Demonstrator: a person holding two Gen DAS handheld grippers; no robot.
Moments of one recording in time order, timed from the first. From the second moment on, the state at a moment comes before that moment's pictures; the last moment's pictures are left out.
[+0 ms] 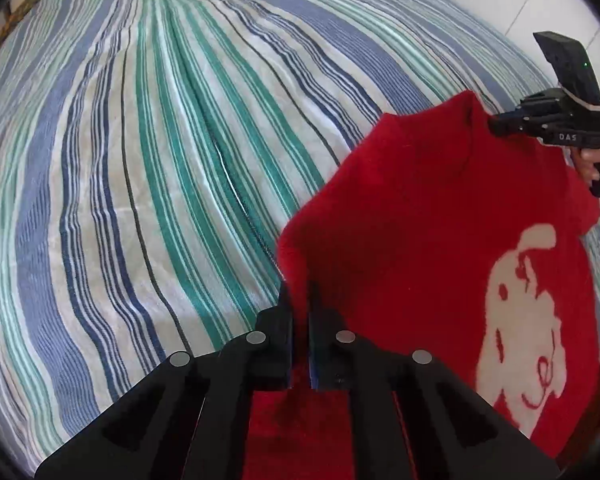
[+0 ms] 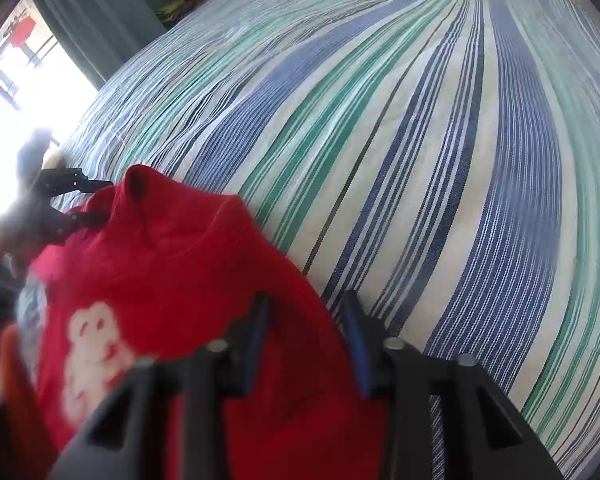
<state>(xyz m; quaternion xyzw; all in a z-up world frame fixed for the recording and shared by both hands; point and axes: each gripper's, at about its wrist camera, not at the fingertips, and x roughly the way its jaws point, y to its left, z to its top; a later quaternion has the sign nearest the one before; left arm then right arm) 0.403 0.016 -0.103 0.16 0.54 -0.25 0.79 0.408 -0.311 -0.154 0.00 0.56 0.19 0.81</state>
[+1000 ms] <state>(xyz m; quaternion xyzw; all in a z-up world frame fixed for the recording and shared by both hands) 0.155 0.023 -0.056 0.15 0.45 -0.15 0.87 0.197 -0.233 -0.075 -0.11 0.46 0.16 0.87</state>
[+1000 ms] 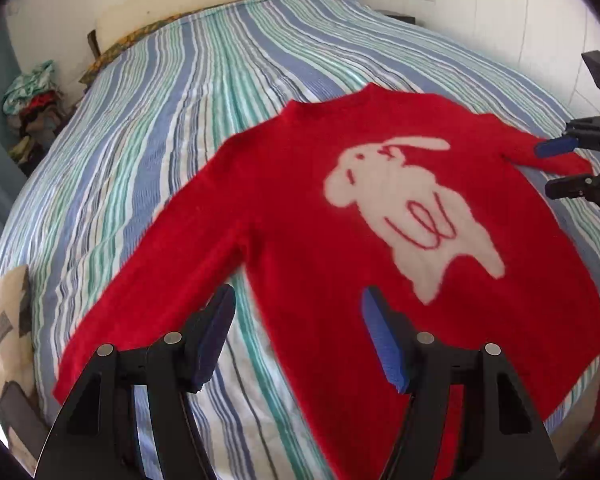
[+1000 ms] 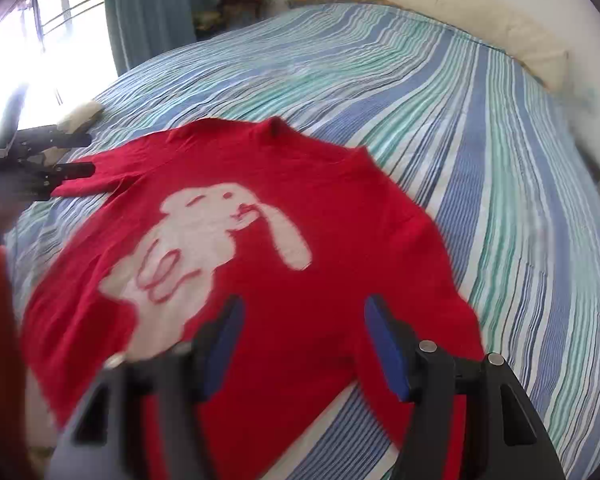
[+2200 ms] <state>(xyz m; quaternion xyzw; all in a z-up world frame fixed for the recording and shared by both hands) 0.083 0.138 -0.078 -0.08 0.38 0.13 0.91 -0.030 -0.501 -0.150 0.46 0.33 -0.15 0.81</state>
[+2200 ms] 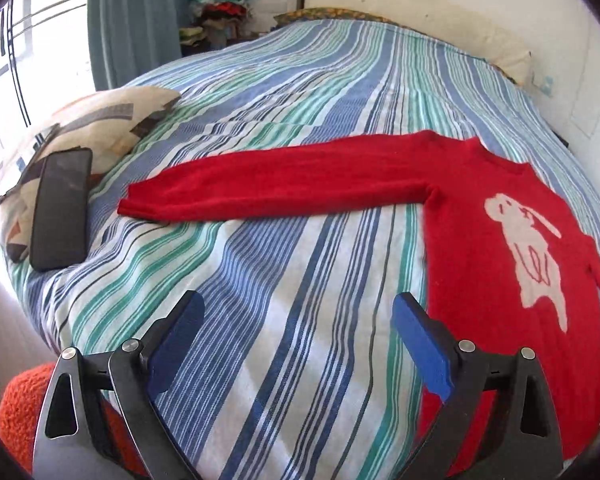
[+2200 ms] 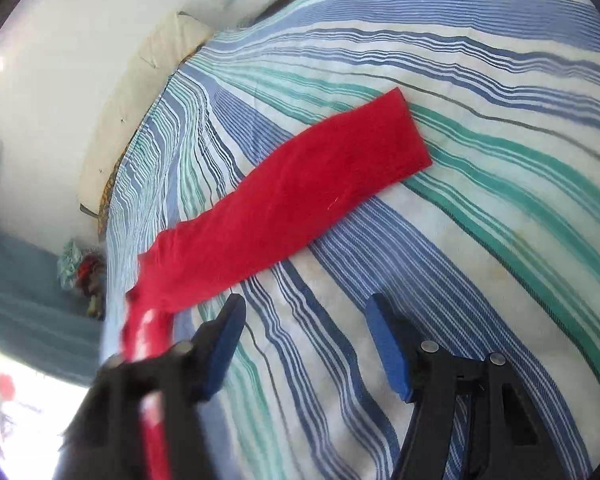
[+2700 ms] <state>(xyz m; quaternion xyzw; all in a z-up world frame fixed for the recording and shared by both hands) 0.094 0.134 -0.095 -0.04 0.41 0.15 0.90 -0.039 -0.535 -0.164 0.60 0.20 -0.29 0.72</state>
